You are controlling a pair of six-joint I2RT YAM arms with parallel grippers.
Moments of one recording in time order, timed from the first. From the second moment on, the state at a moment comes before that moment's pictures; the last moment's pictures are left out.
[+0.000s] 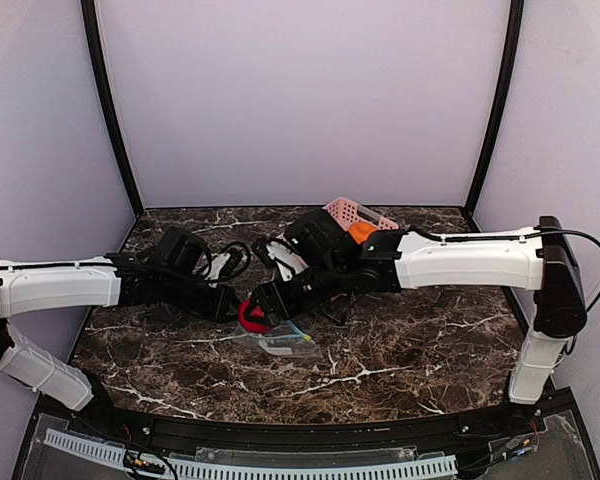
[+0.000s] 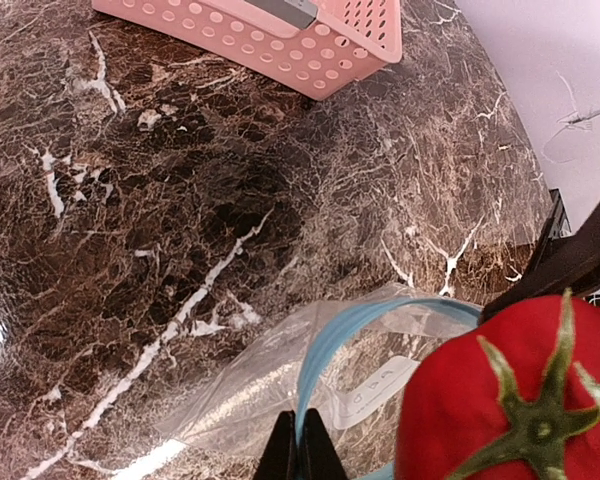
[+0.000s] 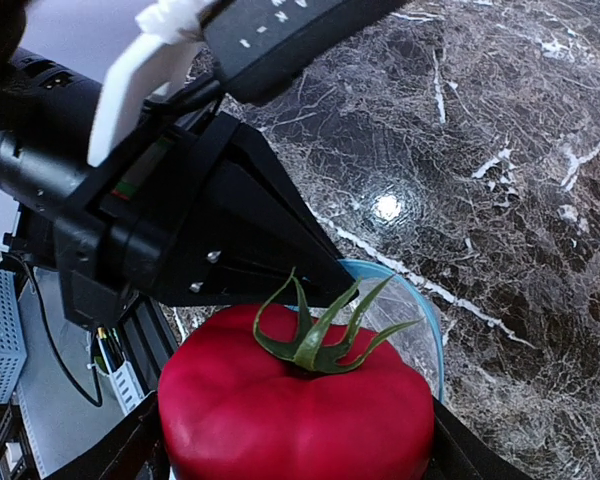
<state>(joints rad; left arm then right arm) -0.71 1.34 0.81 -0.32 0.34 -0.45 1.11 1.81 1.45 -0.37 -0.23 0.46</state>
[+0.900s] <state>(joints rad) -0.71 1.31 0.78 -0.28 0.36 -0.44 1.15 1.95 1.55 -0.57 0.01 0.54</state>
